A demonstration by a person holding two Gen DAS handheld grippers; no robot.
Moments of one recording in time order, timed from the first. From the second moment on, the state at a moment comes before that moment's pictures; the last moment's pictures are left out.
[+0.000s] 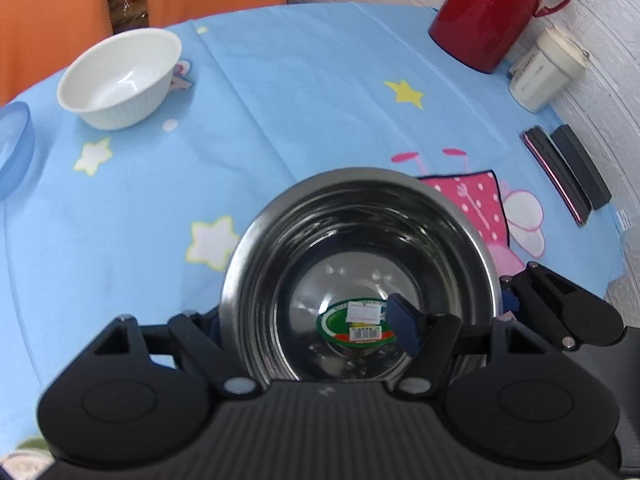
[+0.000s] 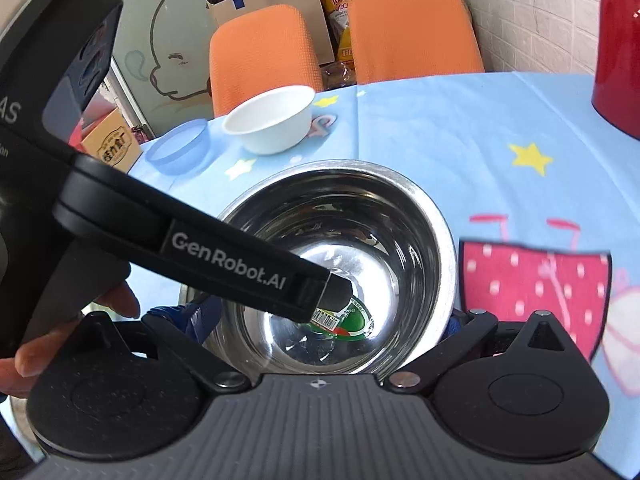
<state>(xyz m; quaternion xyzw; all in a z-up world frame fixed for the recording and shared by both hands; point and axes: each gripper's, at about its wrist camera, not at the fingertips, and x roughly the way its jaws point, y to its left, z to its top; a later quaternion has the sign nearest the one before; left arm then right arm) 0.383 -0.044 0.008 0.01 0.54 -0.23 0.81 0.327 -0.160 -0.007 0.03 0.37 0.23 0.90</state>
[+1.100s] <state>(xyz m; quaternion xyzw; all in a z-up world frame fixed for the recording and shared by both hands) 0.307 0.000 0.020 -0.01 0.50 -0.22 0.84 0.258 -0.173 0.002 -0.02 0.36 0.21 0.91</state>
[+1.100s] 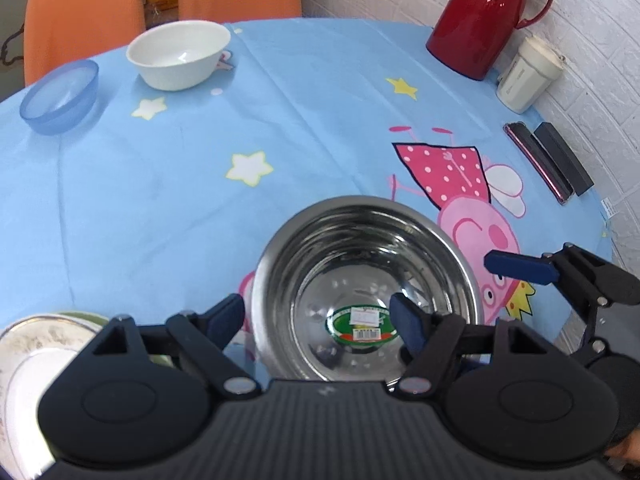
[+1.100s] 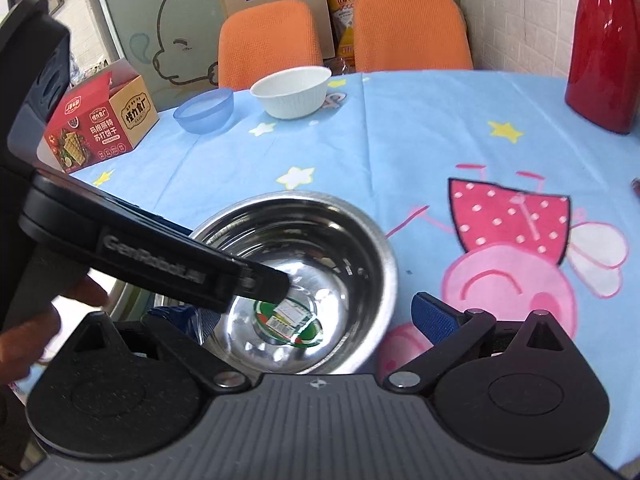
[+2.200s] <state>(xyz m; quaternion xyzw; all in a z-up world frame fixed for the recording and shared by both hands) 0.562 0.068 0.040 -0.03 0.46 -0.12 0.88 0.486 -0.099 0.016 -0.14 0.34 0.31 0.88</state>
